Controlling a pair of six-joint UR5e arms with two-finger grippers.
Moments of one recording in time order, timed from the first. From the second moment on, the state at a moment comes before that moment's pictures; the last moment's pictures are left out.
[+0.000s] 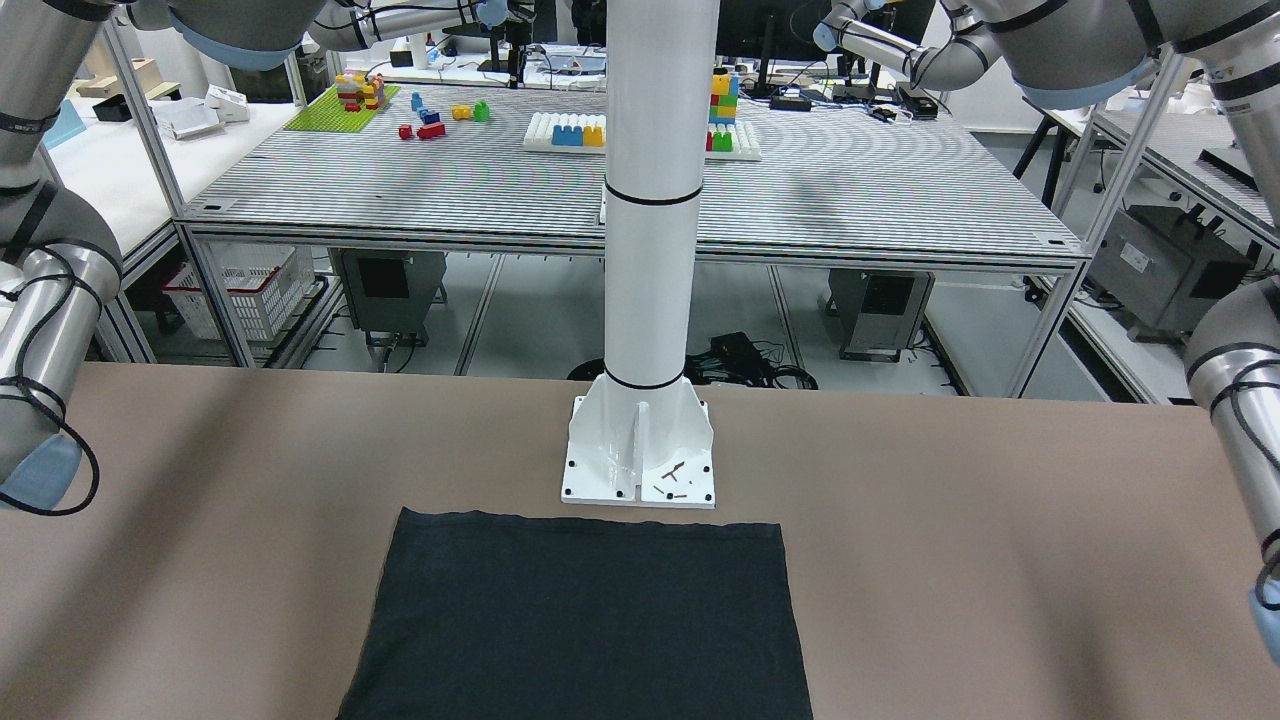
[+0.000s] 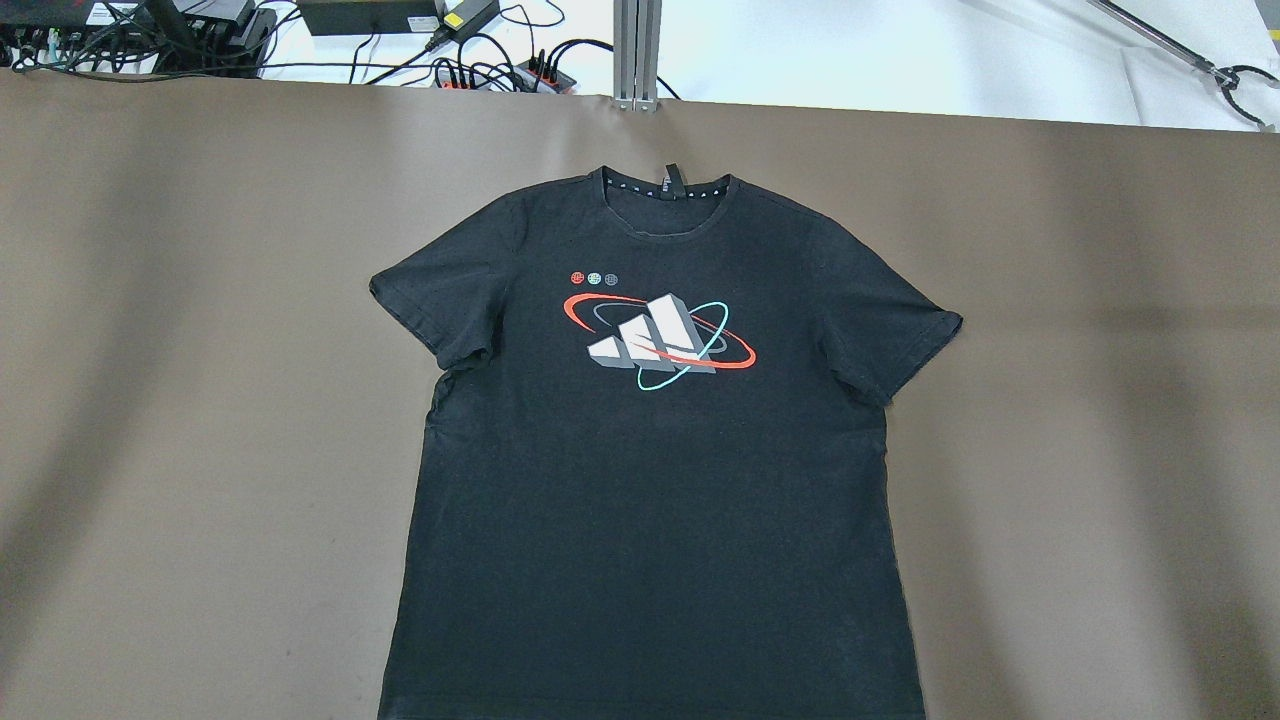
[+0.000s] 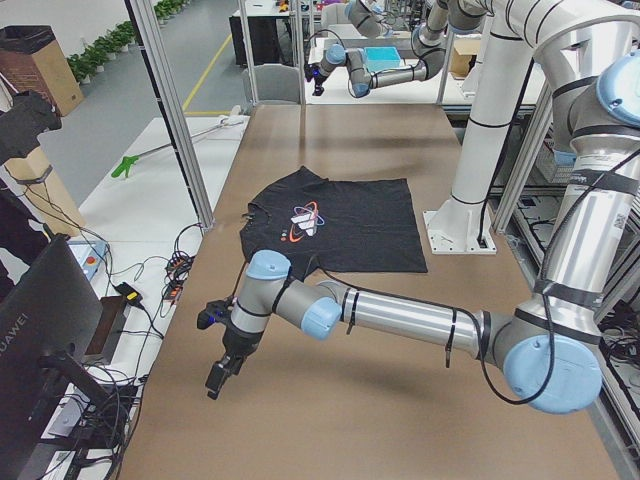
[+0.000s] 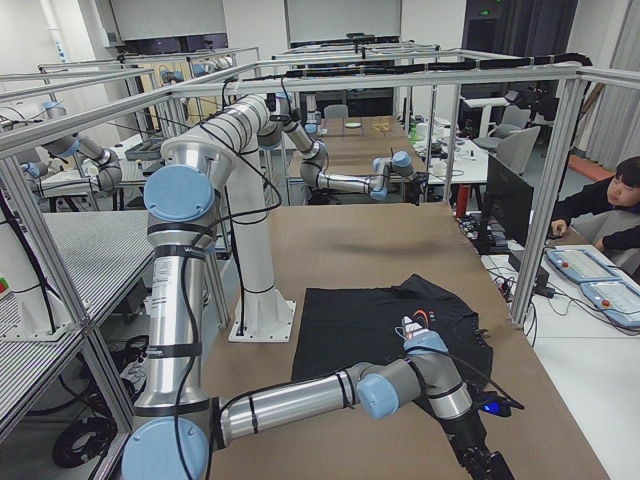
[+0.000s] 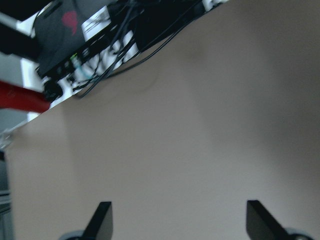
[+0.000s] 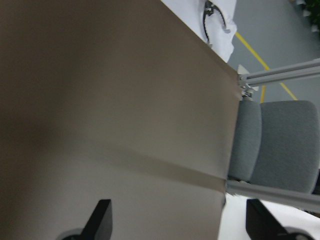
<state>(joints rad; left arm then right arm) -1.35 -1.95 -1.42 -1.90 -1.84 -0.12 1.31 -1.46 1.71 -1.34 1.59 0.06</state>
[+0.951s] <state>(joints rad) -1.00 -2.25 -1.26 -2.08 -2.02 -0.59 1.07 -1.28 1.62 -1.29 1.98 0.53</state>
